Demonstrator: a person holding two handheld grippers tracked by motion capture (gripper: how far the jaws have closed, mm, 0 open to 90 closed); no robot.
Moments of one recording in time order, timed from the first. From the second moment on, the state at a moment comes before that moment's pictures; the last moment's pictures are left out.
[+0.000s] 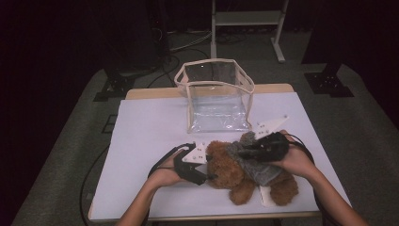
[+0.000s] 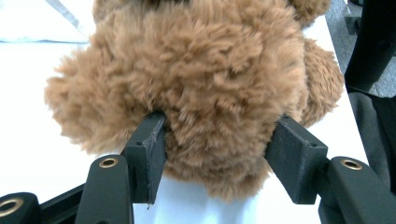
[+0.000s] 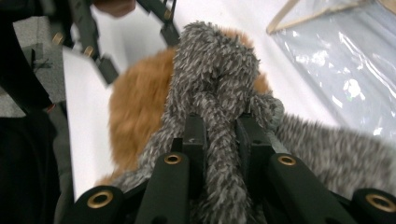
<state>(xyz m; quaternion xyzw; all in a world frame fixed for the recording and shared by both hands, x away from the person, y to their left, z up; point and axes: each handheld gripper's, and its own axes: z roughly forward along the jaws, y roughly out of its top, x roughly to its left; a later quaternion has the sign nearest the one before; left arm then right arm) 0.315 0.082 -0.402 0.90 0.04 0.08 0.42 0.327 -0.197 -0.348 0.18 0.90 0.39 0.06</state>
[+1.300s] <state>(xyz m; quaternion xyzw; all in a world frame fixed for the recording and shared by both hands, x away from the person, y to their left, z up) 0.326 0.084 -0.403 0.90 0.07 0.14 0.41 0.382 -0.200 -0.359 0.19 0.89 0.40 0.09</state>
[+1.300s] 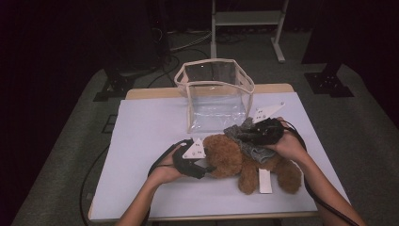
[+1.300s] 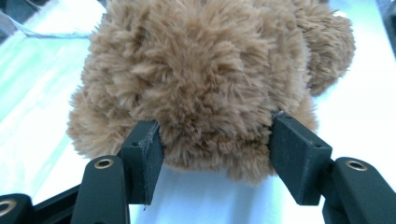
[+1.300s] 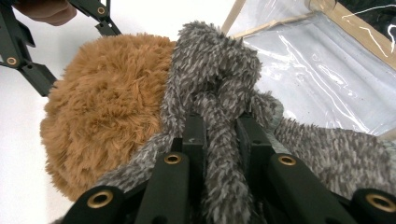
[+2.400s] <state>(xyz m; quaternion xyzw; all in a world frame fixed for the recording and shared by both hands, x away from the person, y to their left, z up) 0.342 0.075 -0.398 0.88 0.12 0.13 0.44 0.324 -0.163 -0.358 0.08 0.89 0.44 0.09</state>
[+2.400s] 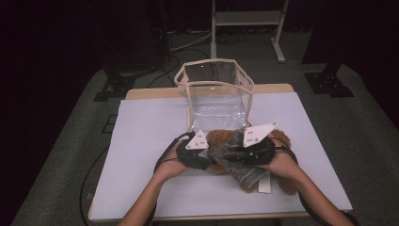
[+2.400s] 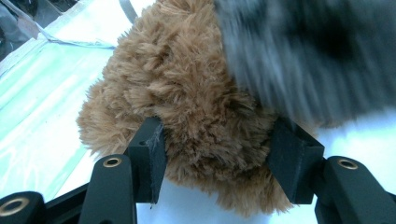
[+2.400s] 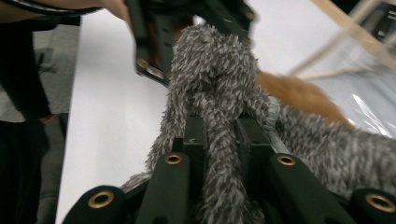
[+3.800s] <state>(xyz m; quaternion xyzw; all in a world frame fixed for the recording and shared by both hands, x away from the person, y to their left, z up) 0.328 0.070 -0.392 0.89 0.07 0.10 0.43 0.349 -0.168 -0.337 0.11 0.91 0.38 0.11</state>
